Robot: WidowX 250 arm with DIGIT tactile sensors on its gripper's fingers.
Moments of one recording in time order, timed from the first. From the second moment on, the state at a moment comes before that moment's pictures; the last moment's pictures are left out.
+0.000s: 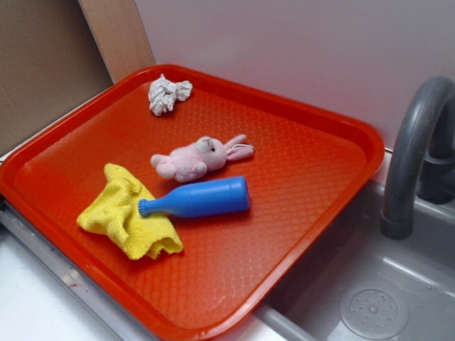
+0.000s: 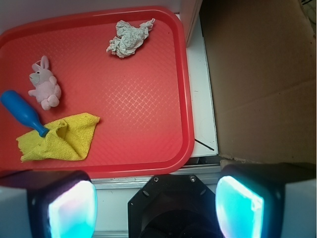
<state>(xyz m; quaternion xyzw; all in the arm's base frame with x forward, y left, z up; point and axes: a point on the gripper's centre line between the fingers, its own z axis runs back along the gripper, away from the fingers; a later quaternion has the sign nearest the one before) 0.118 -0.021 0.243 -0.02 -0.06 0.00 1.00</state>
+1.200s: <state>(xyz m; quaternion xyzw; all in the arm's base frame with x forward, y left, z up) 0.192 -0.152 0.179 -0.03 -0.10 -0.10 0.99</state>
